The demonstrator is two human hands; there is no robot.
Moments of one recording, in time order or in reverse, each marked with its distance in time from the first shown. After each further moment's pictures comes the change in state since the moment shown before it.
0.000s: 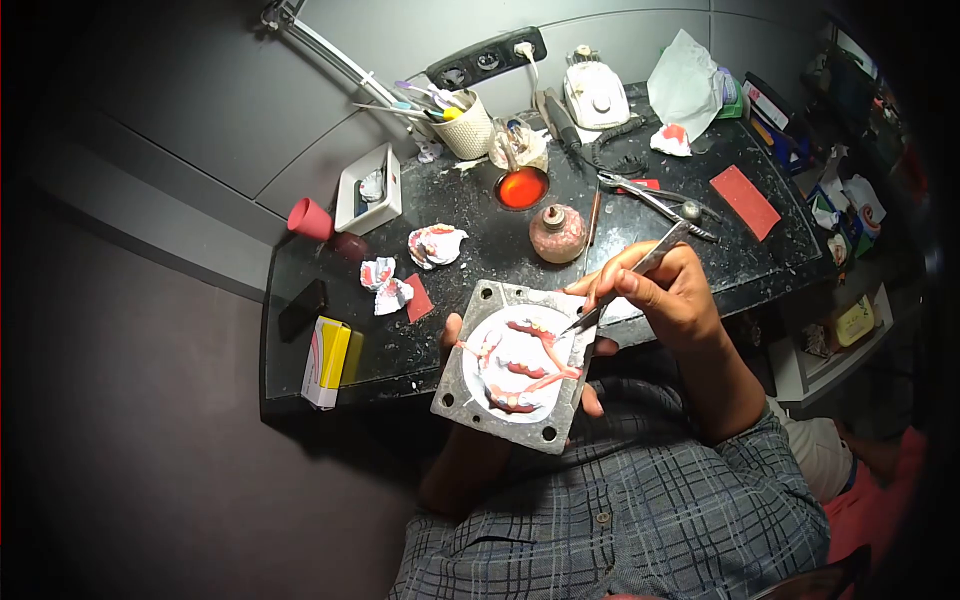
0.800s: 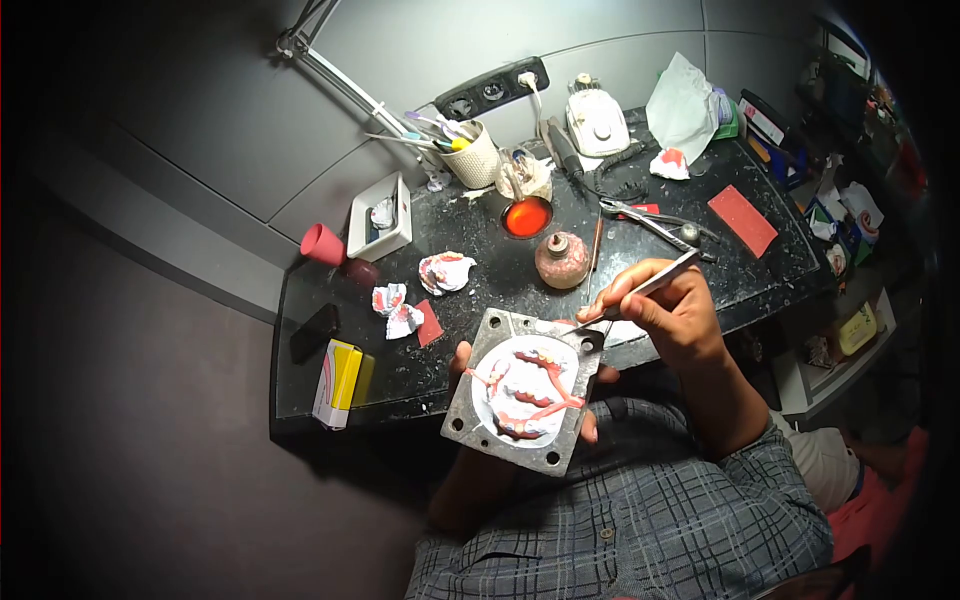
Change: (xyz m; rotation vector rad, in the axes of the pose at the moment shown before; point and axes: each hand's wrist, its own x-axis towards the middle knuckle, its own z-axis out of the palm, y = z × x) left_hand -0.008 -0.002 -0.004 0.080 0.034 0.017; right_hand -0.007 -0.005 -0.002 0.054 0.092 0.018
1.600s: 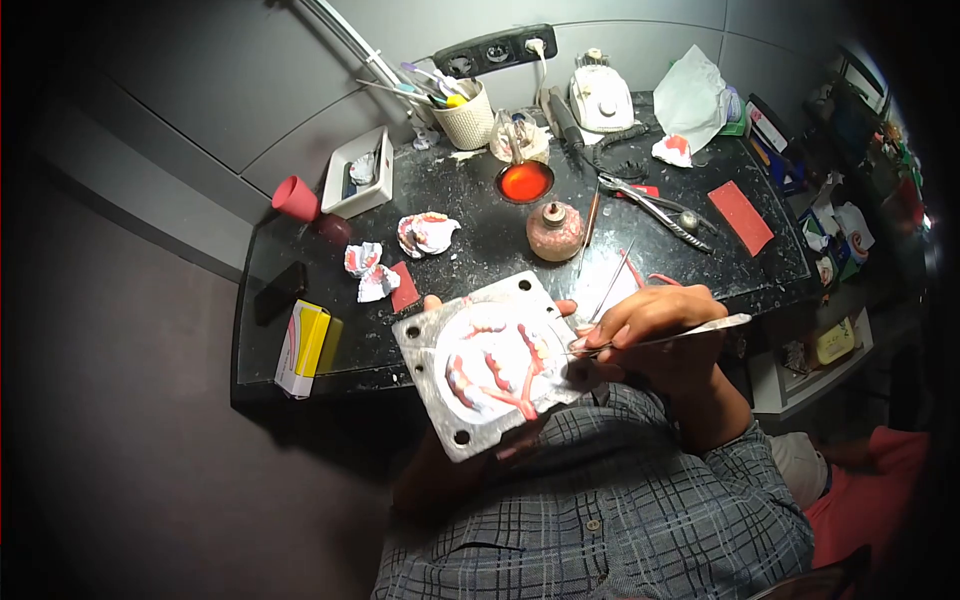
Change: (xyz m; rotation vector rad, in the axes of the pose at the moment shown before) left_hand -0.020 0.019 0.009 -0.283 0.291 -0.034; right_hand -0.007 0.001 0.020 -0.304 -0.226 -0.389
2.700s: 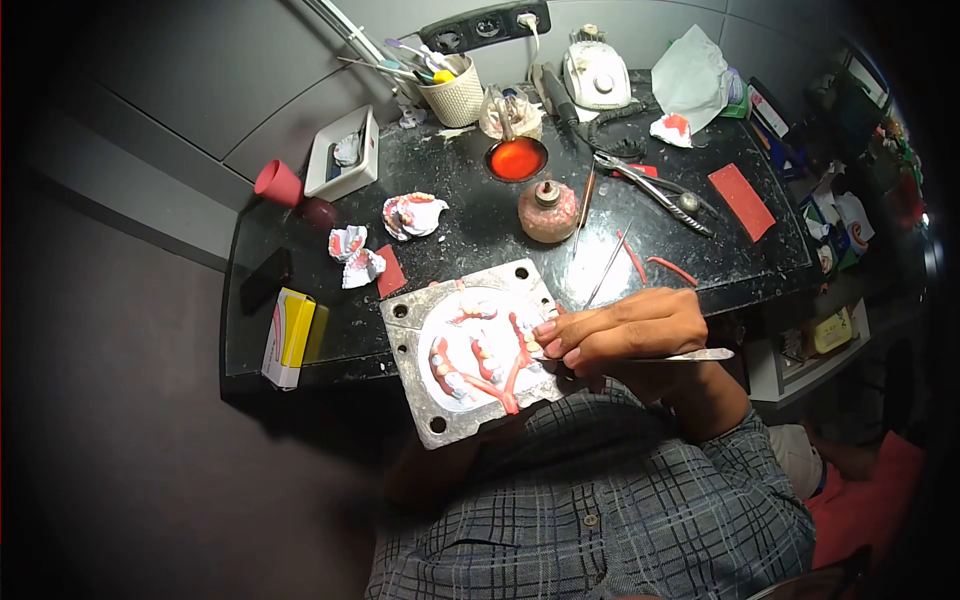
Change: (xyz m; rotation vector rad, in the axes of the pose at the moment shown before) left_hand 0.002 -0.006 -0.028 0.115 -0.121 0.290; right_hand 0.012 0.001 0.008 -0.213 -0.219 -0.113
